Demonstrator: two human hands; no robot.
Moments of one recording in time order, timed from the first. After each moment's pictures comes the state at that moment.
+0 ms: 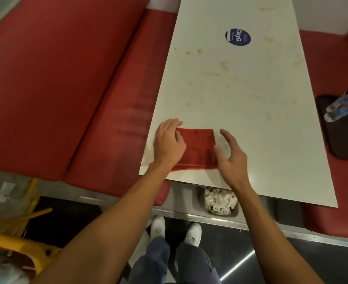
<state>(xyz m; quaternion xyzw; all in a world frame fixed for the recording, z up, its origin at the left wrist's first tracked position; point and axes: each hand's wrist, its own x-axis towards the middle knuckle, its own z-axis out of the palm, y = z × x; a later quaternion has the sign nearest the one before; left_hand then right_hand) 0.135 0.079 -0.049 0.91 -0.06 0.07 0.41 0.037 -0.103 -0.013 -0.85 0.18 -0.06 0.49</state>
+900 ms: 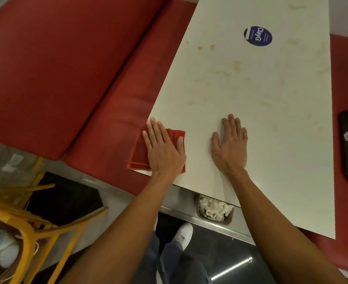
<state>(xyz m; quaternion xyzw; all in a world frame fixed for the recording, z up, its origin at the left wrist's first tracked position) 0.102 0.039 -0.061 0.99 0.10 -0.04 0.06 0.114 -0.156 -0.068 -0.98 0.08 -0.02 0.17</state>
